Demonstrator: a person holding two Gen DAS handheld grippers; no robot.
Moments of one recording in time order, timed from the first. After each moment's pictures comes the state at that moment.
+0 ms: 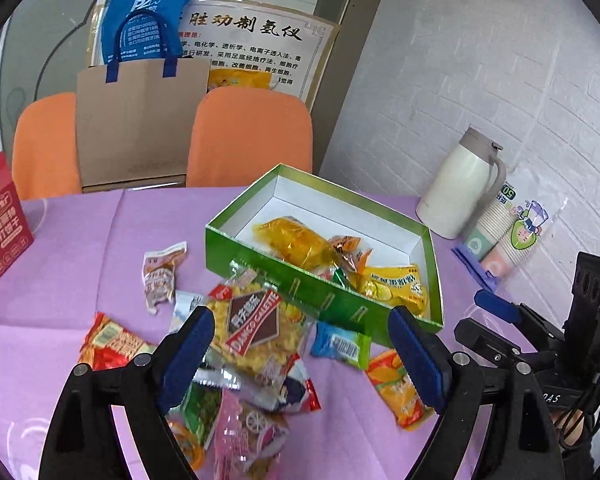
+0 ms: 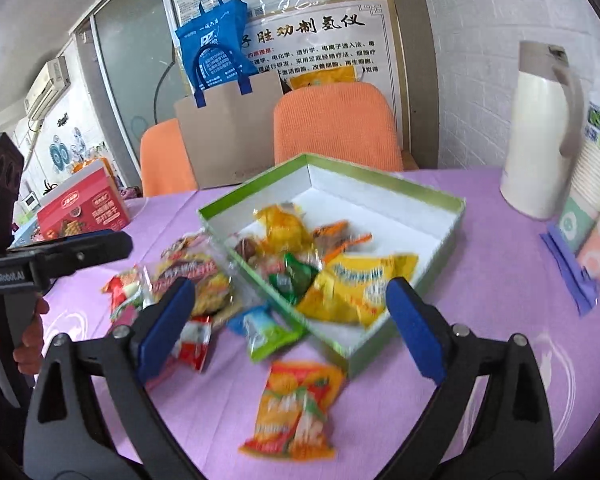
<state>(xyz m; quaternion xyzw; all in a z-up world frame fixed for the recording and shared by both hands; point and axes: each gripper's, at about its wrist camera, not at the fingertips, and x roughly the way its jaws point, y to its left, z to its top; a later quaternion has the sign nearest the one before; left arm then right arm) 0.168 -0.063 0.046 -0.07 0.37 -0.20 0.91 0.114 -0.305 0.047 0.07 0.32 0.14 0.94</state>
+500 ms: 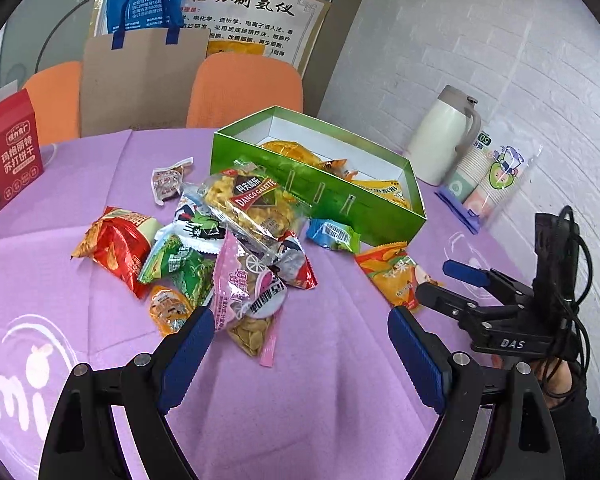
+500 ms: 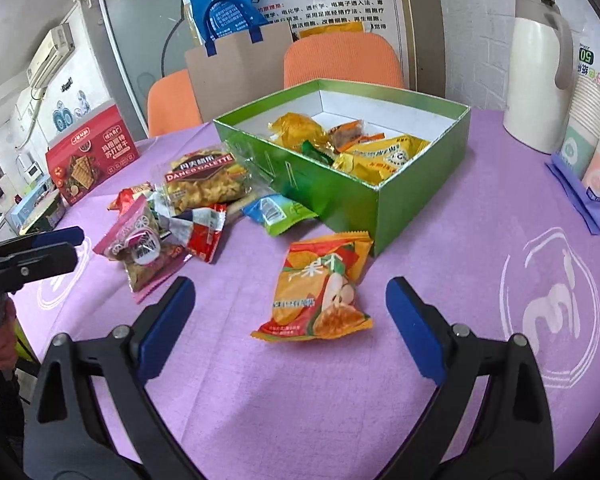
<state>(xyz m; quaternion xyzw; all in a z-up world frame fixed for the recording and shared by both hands) 0.088 -0.045 -0.001 -0.07 0.40 -0.23 0.89 0.076 -0.283 -0.010 0.04 0.38 0.14 0.91</state>
